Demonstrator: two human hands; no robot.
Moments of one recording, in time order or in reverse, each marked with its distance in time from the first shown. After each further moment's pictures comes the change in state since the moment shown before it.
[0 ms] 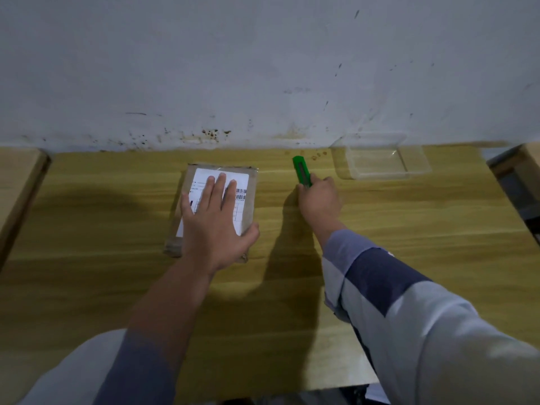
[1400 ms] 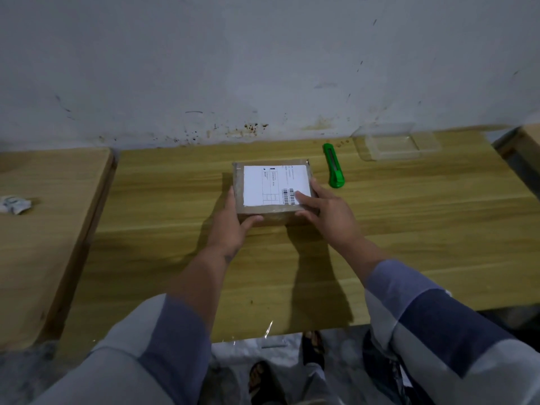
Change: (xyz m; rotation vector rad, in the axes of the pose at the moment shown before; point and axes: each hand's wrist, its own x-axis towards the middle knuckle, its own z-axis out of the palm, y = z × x) left_hand -0.061 -0.069 0.009 -0.936 -0.056 -0.236; right_hand -0.136 -0.006 0.001 0.186 -0.042 -0.508
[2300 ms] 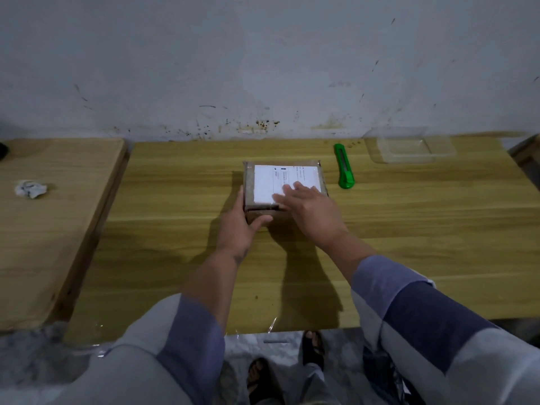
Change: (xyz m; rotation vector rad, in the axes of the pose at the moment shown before) left_hand -0.021 0.004 0.005 -0.097 0.066 0.015; right_hand 0.004 -0.038 0.014 -0.401 0.095 -0.500
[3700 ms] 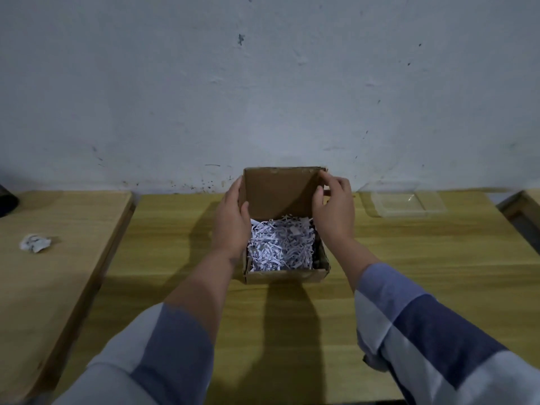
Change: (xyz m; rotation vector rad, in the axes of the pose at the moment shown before) left_hand 0.069 0.080 -0.034 0.104 0.272 0.282; right_hand 0.082 0.037 -0.053 0.497 0.406 0.728
